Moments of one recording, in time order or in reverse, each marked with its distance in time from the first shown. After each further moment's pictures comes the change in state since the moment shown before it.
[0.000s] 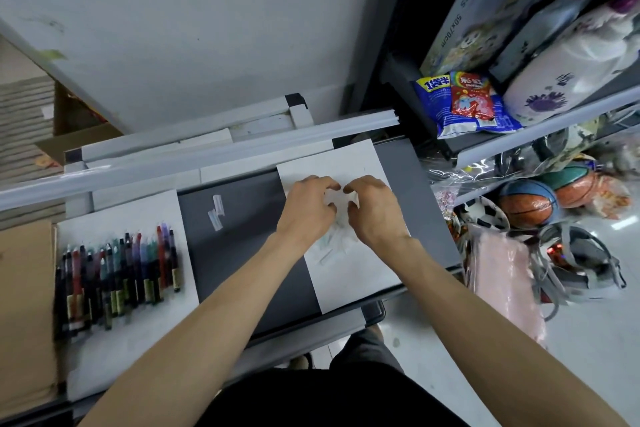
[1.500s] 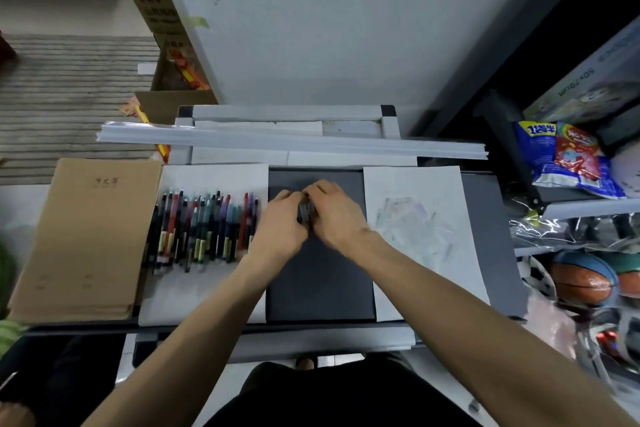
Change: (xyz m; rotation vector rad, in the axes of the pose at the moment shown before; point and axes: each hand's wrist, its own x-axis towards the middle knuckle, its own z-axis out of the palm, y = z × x) left_hand -0.075 -0.149 -0.068 0.027 0.244 -0.178; right_hand 0.009 -0.159 0.091 -0.105 -0.327 -0.479
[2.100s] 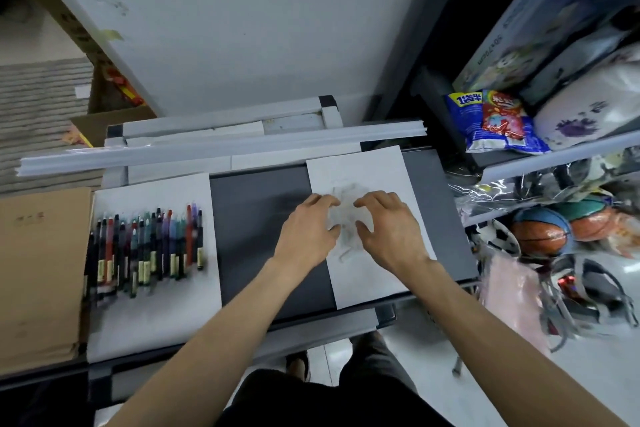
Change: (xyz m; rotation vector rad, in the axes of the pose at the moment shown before) left_hand -0.012 0.108 0.065 -0.014 -0.159 0.176; right_hand -0.126 0.121 -0.035 -0.039 0.331 0.254
